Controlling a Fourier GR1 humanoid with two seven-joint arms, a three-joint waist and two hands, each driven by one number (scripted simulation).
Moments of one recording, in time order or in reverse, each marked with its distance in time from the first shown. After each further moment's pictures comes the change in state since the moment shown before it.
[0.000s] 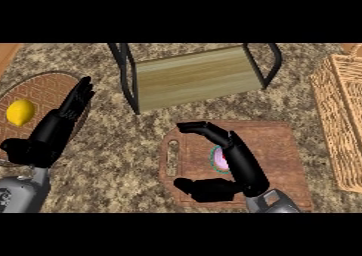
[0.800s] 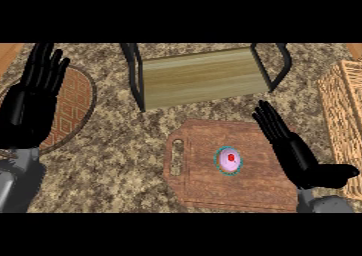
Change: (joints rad) left arm -0.110 -0.058 0.127 -0.091 0.131 0.158 0.035; right arm 0.152 -0.142 -0.286 0.124 -0.475 0.248 -0.096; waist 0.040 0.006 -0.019
